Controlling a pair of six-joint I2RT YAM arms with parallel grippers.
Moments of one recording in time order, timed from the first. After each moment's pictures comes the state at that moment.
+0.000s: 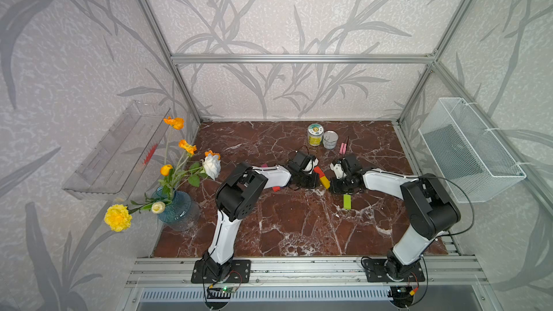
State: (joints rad) left arm -0.68 2.08 1.25 -0.07 0.44 -0.49; right arm 0.39 1.72 0.89 -0.33 -0.30 0.32
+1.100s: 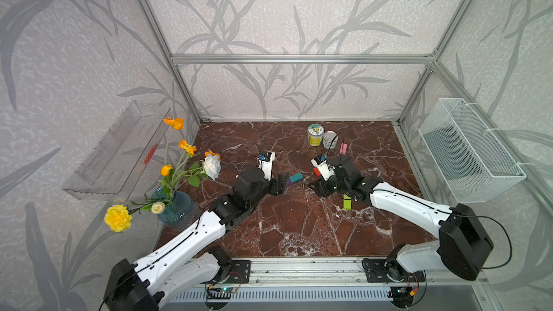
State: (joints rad) left arm -0.67 0.91 0.69 -0.18 -0.16 -0.31; right arm 0.69 1.41 0.88 -0.20 -0.17 0.10
